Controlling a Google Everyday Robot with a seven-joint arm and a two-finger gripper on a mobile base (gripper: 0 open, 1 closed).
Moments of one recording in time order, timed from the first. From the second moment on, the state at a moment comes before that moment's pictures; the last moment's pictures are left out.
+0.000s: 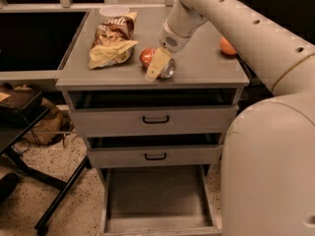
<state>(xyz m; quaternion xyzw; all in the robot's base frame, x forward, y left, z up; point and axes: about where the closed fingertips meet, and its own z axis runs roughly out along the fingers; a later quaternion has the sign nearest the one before) 0.727 -0.016 0.851 -0.56 0.79 0.08 0.24</state>
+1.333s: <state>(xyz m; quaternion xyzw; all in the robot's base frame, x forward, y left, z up) 0.714 -0.018 0.852 -0.57 0.78 0.10 0.24</state>
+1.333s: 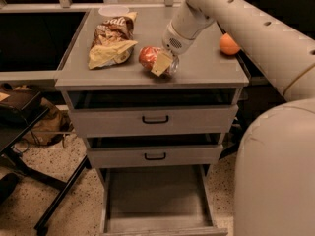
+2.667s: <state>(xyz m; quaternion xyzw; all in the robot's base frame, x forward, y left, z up) 0.621 -0.037 0.830 -0.61 0.72 0.19 0.27</state>
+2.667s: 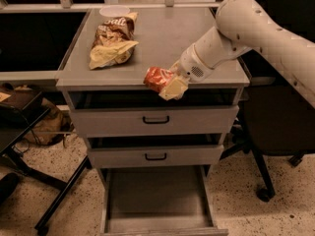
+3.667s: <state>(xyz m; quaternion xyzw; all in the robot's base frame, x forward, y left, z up) 0.539 -0.054 0.864 -0.59 0.73 0.19 0.30</state>
